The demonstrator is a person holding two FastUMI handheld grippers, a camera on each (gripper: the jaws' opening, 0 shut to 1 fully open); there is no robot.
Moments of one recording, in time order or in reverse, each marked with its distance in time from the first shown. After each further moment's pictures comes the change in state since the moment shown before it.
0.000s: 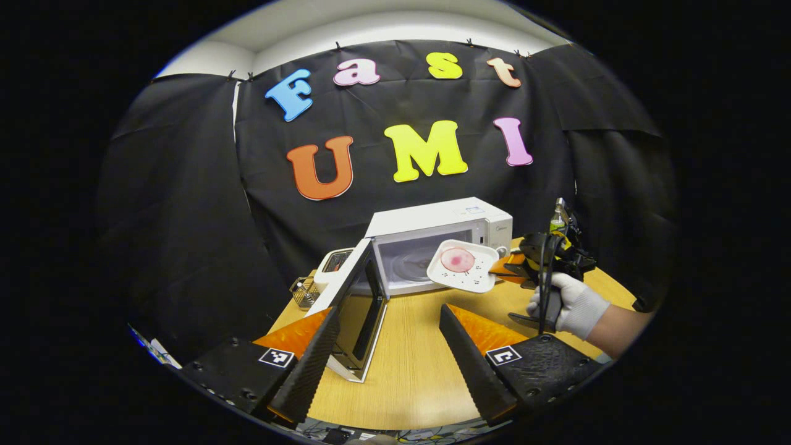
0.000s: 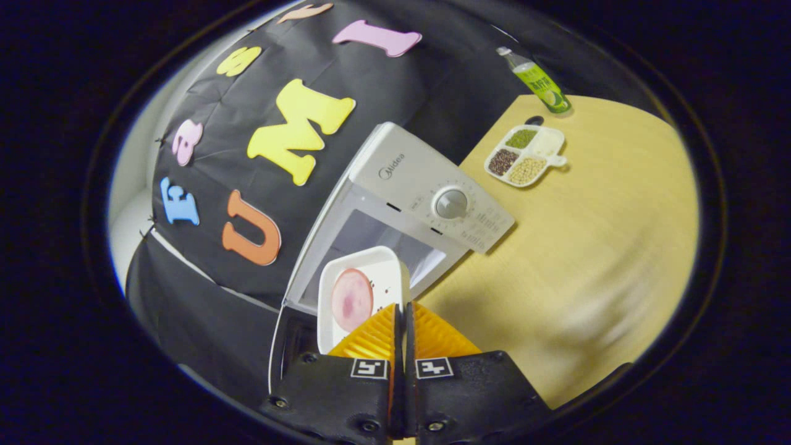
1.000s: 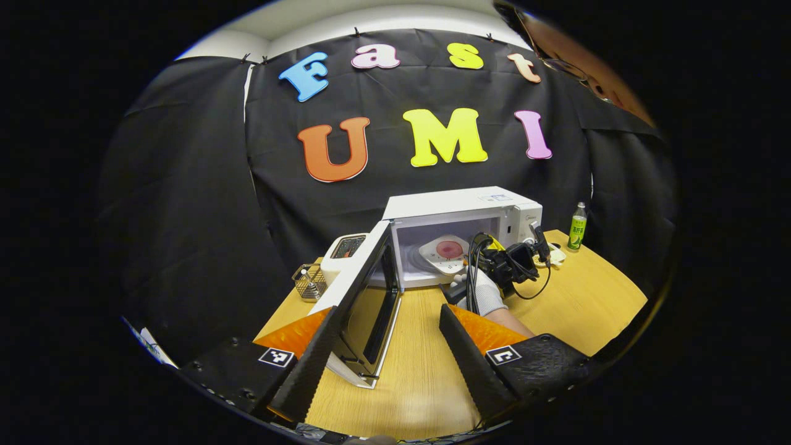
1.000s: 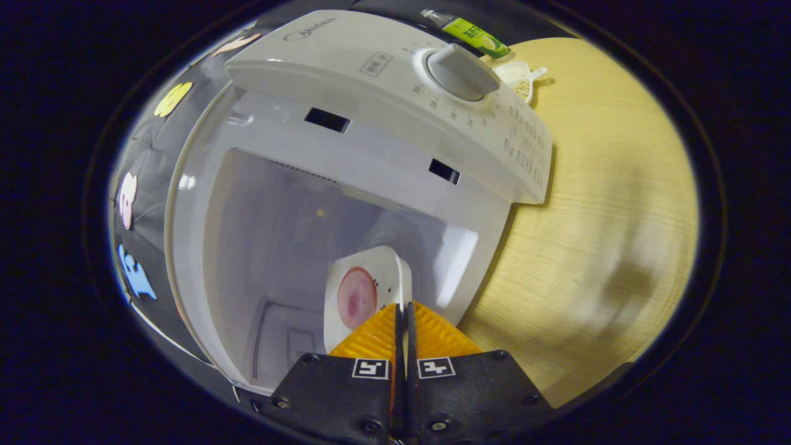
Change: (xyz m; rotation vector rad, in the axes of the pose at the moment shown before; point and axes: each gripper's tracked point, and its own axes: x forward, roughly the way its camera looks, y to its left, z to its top) left arm 0.054 0.038 -0.038 -0.075 0.027 0.039; right arm 0.198 -0.003 -0.017 0.299 -0.221 -0.145
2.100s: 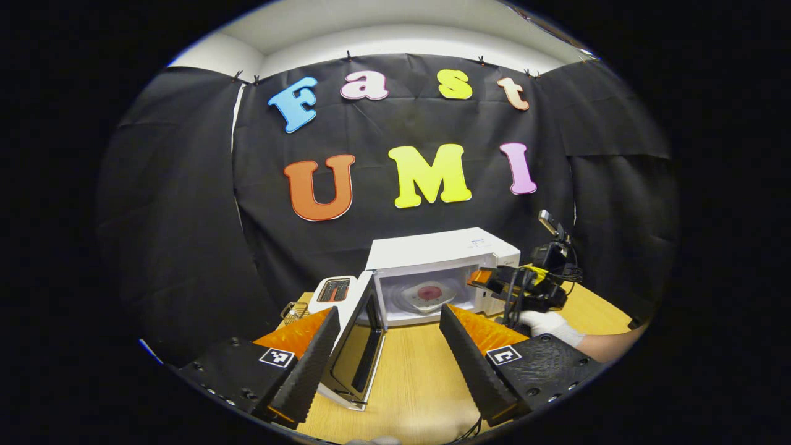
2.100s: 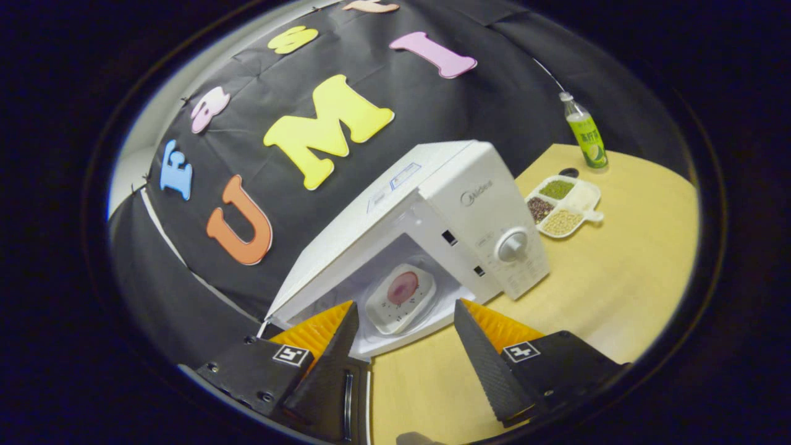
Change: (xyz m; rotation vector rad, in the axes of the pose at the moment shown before) left arm -0.020 -0.016 0.095 -0.012 -0.160 -0.086; right arm -0.191 0.051 0.081 -0.615 0.059 0.143
